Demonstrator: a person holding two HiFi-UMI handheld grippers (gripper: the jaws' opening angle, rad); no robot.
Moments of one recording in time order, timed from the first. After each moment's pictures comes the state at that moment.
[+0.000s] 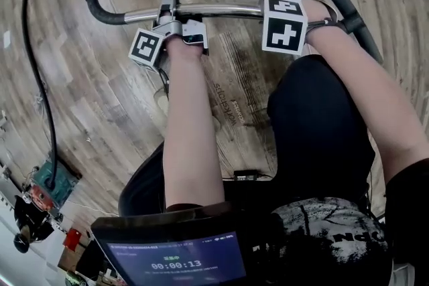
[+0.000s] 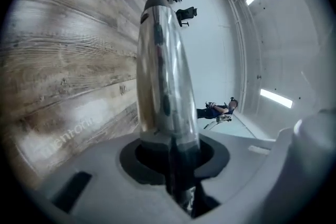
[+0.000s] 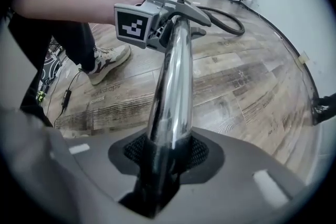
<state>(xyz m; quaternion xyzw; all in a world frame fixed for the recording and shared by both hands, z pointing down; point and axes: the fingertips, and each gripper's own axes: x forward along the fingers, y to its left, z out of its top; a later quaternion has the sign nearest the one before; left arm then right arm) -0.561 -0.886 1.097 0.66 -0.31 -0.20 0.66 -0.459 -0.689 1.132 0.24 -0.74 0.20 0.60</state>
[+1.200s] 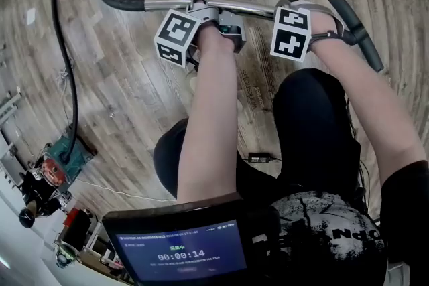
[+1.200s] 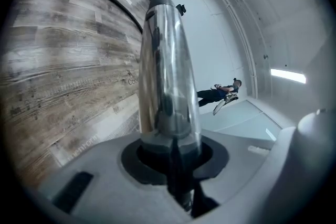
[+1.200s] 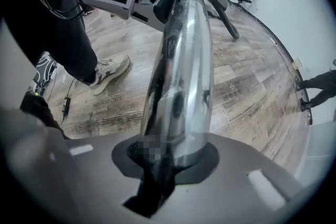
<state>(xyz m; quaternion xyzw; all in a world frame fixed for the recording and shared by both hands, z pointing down) -0.584 -0.902 0.980 0.68 -0.39 -0.11 0.61 -0.503 -0.723 1.067 0.26 -0.72 0.19 0.62</state>
